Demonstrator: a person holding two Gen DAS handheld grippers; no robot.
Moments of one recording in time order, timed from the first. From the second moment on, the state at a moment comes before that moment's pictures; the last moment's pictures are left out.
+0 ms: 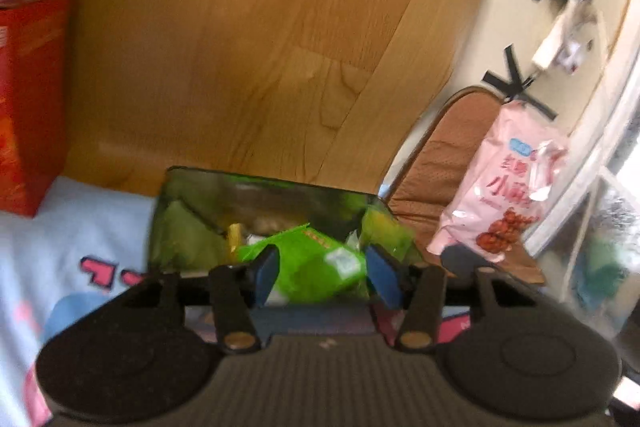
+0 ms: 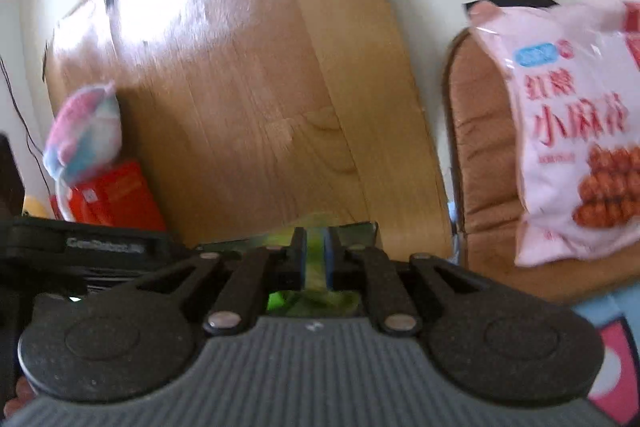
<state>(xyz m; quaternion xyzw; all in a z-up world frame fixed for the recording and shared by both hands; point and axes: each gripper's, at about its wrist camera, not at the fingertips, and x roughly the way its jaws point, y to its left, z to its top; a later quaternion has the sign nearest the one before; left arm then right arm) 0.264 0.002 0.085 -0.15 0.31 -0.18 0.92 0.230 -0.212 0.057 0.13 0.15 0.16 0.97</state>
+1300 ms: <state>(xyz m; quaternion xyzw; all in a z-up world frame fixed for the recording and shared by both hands) 0.060 0.113 0.001 -0.20 0.35 -0.12 0.91 0.138 -0.126 -0.016 0.25 0.40 0.33 0.82</state>
